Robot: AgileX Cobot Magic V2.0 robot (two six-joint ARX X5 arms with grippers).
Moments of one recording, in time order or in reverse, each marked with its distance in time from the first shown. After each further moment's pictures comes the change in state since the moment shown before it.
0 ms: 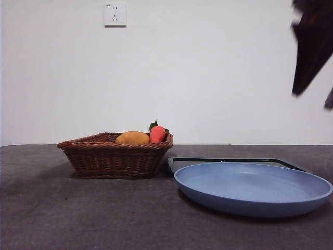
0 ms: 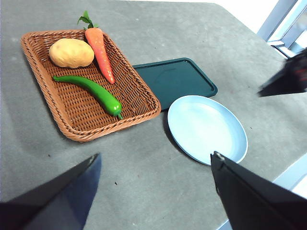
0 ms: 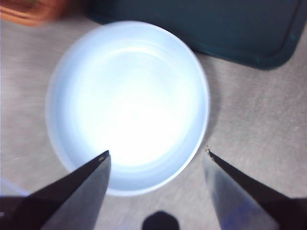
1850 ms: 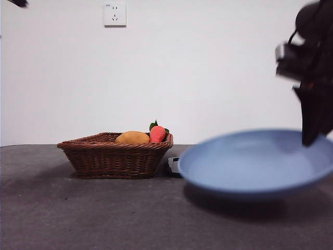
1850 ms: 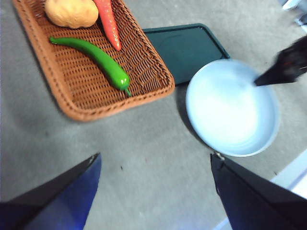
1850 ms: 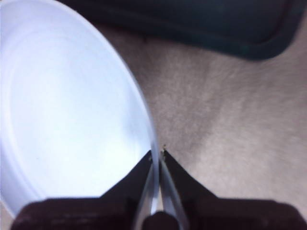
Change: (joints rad) left arm -0.078 0.237 0.000 0.080 -0.066 -0.007; right arm -0.005 0.182 0.006 0.075 0.076 0.023
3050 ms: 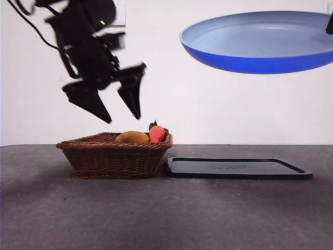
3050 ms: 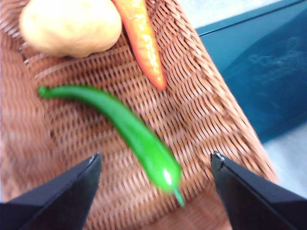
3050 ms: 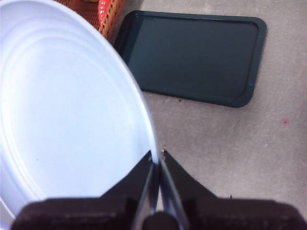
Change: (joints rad) left arm -0.302 0.957 0.493 0.272 -0.451 -0.080; right arm -0.010 -0.533 0.000 -0.092 -0.045 0.101
